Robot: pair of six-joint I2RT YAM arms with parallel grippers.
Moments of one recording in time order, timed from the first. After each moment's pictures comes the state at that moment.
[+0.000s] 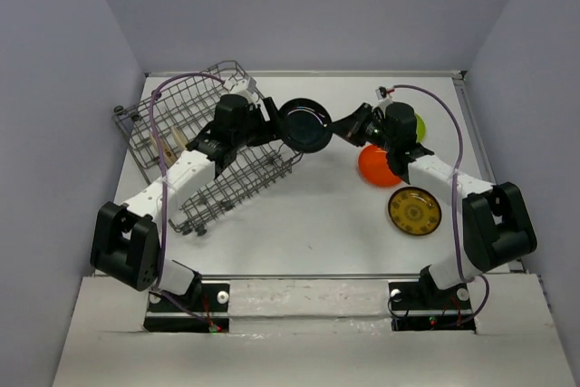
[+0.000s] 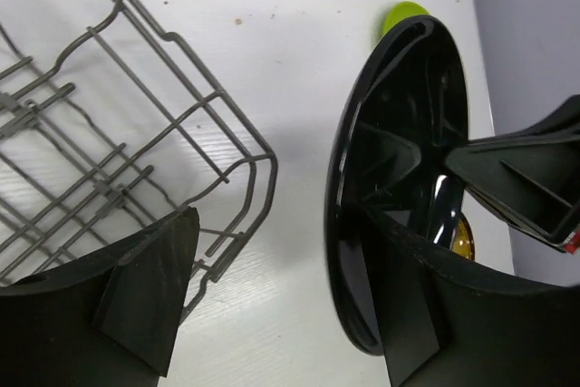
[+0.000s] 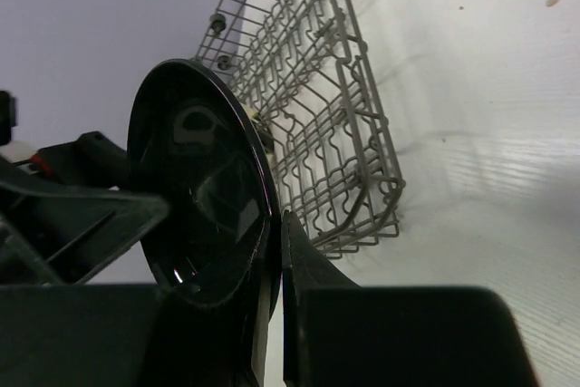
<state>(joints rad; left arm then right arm) -0.46 1.42 1.08 -0.08 0.15 -0.65 0.34 1.52 0.91 0.38 -0.42 0.95</state>
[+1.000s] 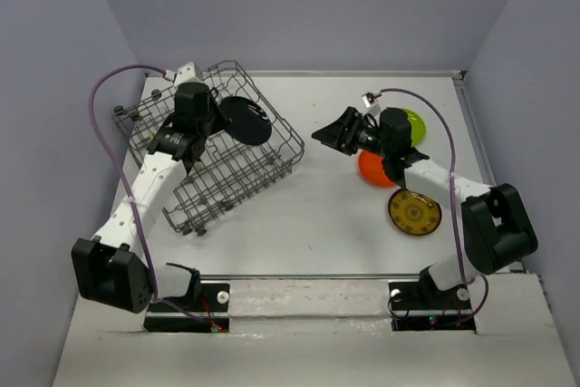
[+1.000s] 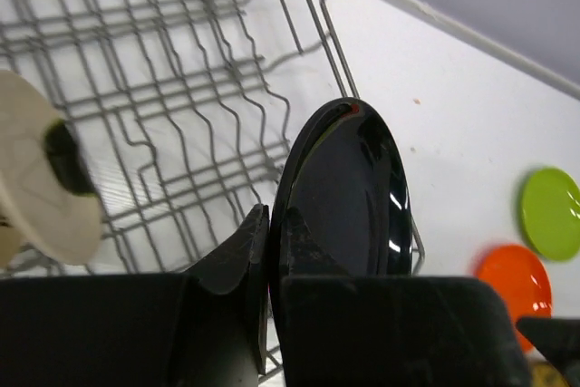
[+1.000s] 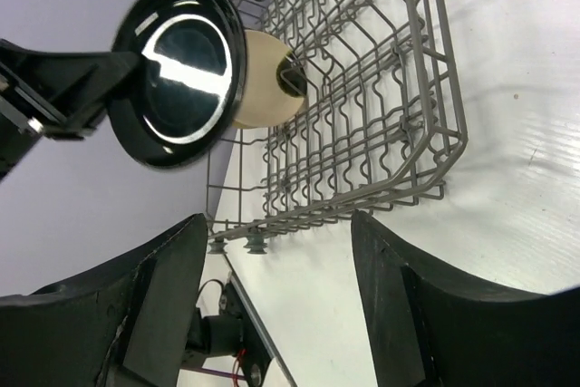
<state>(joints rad) -0.29 1.29 1.15 -0.34 -0.16 -0.58 0.39 1.52 0.88 0.44 -0.55 0.94</state>
